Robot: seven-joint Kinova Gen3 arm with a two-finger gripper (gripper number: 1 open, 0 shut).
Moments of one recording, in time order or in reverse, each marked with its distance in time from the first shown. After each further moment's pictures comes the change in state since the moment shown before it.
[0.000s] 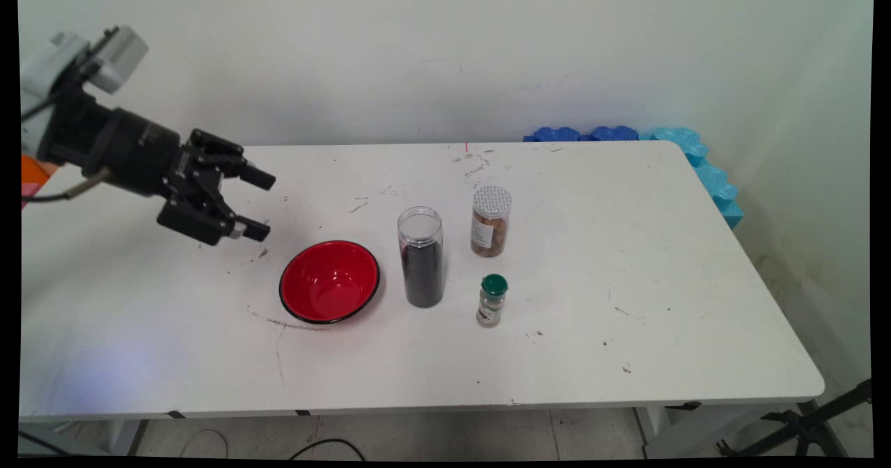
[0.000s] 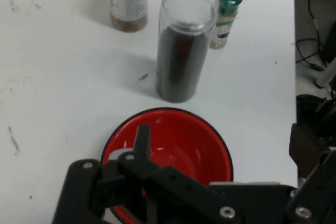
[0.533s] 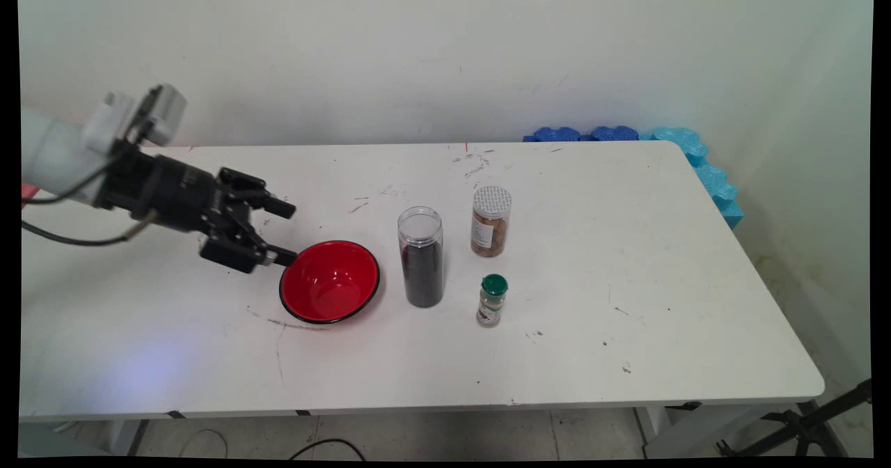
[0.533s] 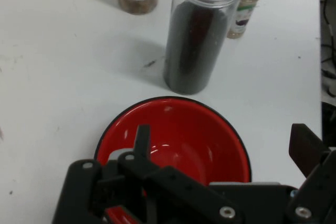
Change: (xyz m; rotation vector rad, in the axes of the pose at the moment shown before) arm -0.039 -0.002 0.051 0.021 0.017 -0.054
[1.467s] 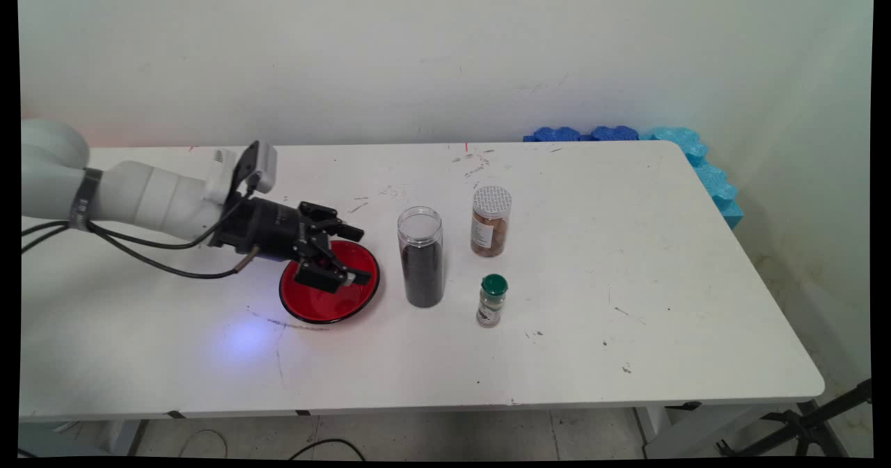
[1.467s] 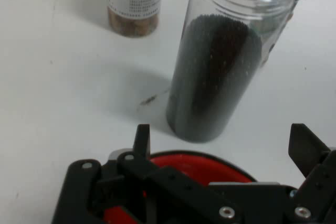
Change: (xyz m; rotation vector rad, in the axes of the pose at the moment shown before) arm -0.023 -0.013 0.113 -0.034 0.092 -0.009
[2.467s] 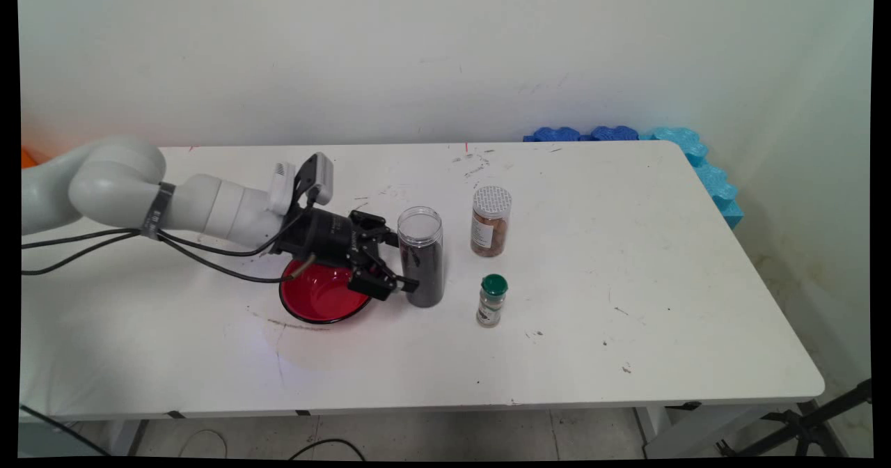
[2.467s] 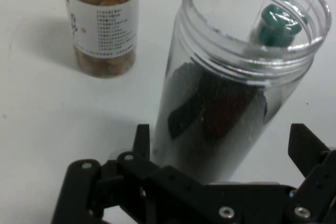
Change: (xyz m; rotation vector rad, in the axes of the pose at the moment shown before) arm 0.012 -0.002 0.067 -0.060 0.039 0.034
